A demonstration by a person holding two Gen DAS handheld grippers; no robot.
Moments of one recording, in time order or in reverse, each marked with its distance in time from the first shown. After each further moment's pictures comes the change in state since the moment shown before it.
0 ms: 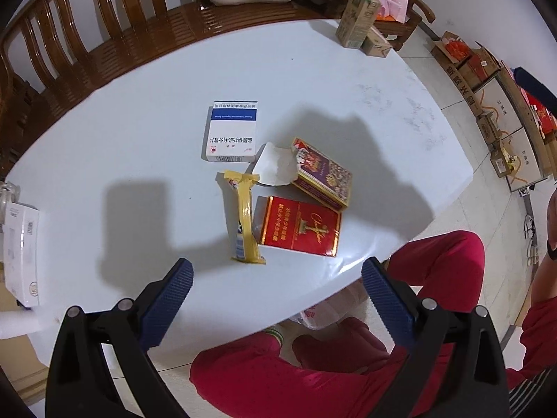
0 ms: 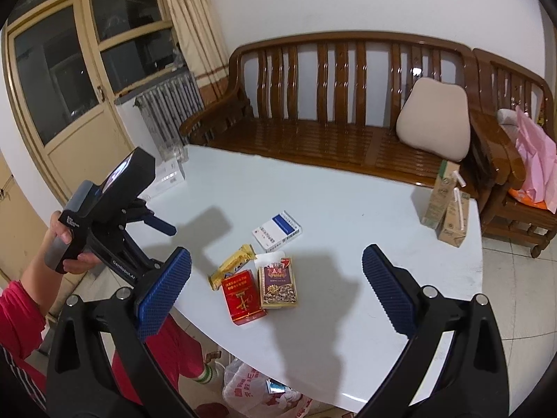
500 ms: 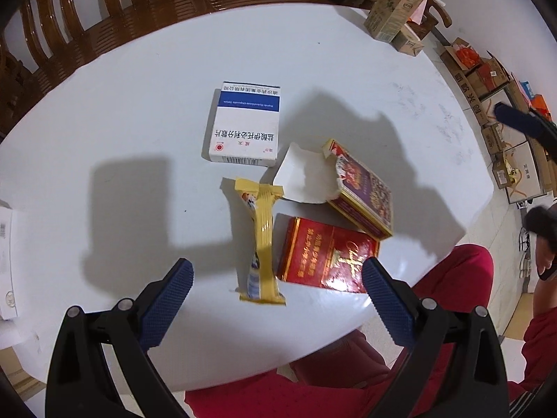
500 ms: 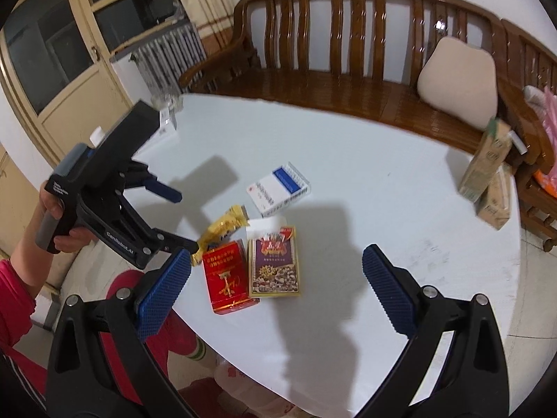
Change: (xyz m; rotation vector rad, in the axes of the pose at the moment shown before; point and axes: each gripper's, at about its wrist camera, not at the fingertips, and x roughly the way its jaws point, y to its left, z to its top) left arm 0.064 0.031 0.025 -0.050 0.036 -0.038; right arm 0.103 -0.007 -0.019 -0.019 0.205 0.039
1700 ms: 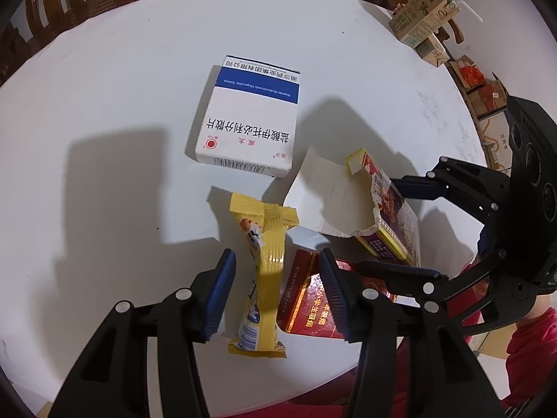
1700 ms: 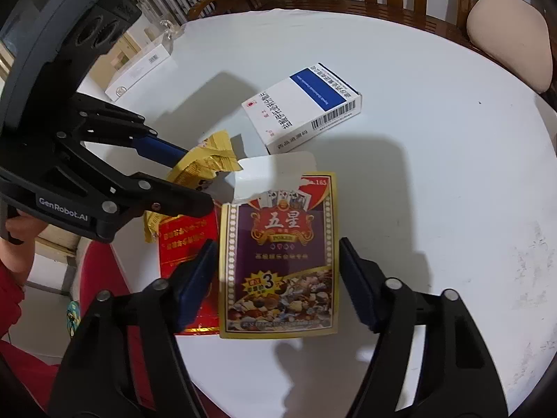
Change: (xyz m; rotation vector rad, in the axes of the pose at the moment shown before) left arm 0.049 0.017 0.016 -0.098 0.015 -0.087; right arm 0.138 -0.007 -0.016 -0.012 0.246 0.127
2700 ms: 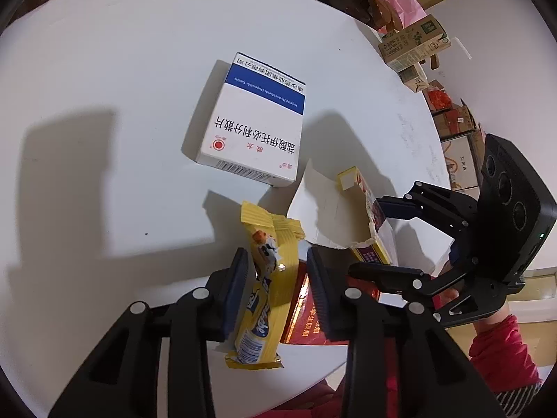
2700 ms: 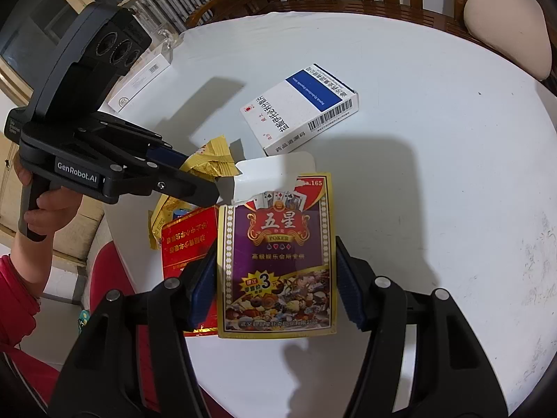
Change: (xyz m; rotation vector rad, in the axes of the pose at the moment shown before) left arm 0.001 0.040 -0.002 -0.074 -0.020 -0.240; right arm -0.001 -0.009 -0.003 0.037 -0.012 0.036
